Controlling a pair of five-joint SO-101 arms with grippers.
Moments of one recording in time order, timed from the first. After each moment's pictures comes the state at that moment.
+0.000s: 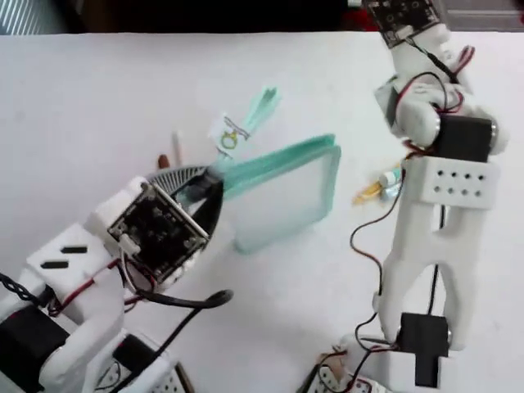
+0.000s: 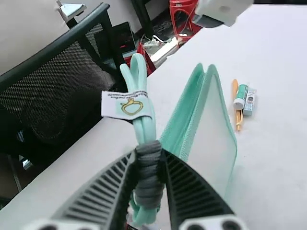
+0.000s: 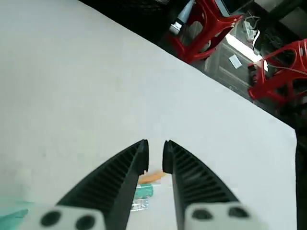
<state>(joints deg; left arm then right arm) 29.0 -62.9 19.1 77.1 -22.0 0.2 -8.7 -19.7 73.8 37.6</state>
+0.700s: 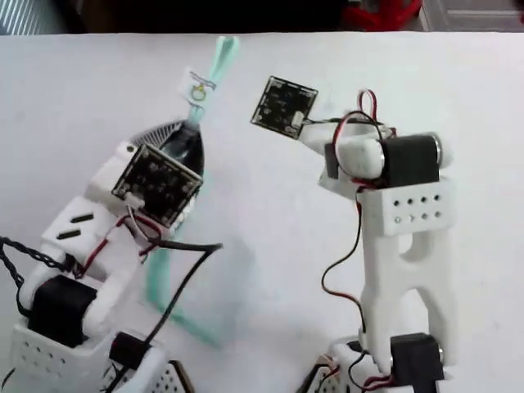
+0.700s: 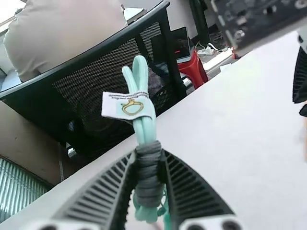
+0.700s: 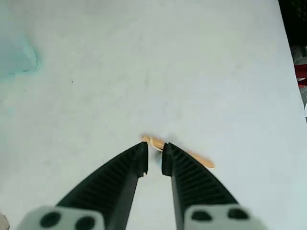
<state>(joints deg) 16.7 -62.8 32.4 56.1 -23.2 -12.9 -16.8 -13.1 98.0 60.9</state>
